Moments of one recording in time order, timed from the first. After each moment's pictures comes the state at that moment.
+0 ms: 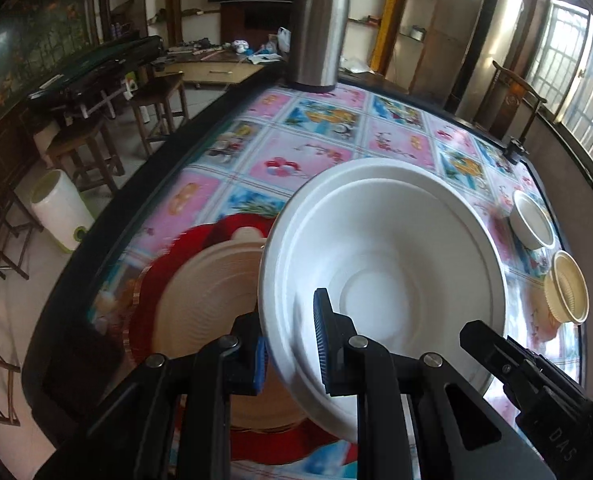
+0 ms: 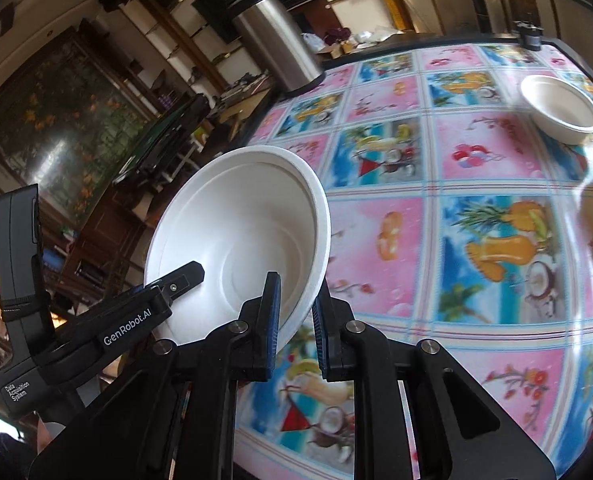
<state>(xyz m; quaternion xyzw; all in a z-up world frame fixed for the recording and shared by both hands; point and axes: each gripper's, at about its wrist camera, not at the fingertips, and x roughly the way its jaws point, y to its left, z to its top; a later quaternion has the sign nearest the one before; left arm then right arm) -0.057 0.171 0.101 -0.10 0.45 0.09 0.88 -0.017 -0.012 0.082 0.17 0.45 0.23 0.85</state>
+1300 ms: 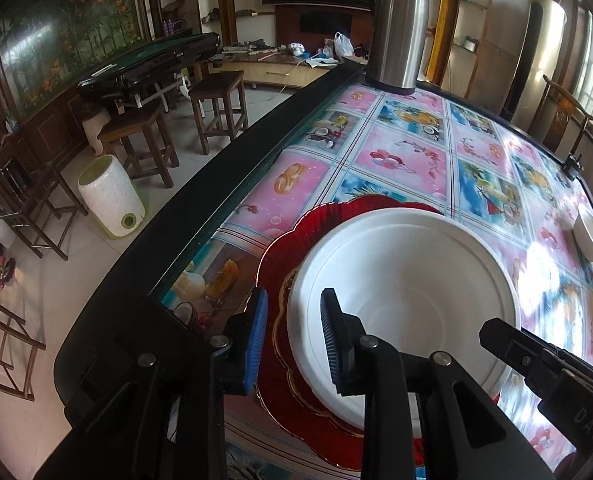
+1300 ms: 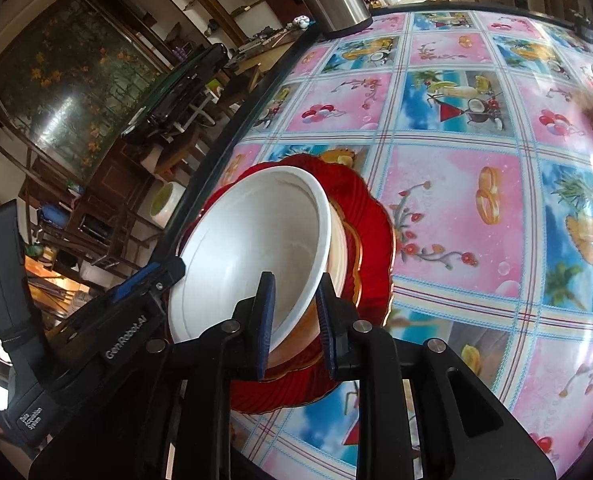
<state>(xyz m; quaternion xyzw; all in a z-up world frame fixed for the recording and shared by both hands) -0.085 0.235 0.070 -0.09 0.44 0.18 0.87 -0.005 0.069 0.047 0.13 0.51 0.26 0.81</state>
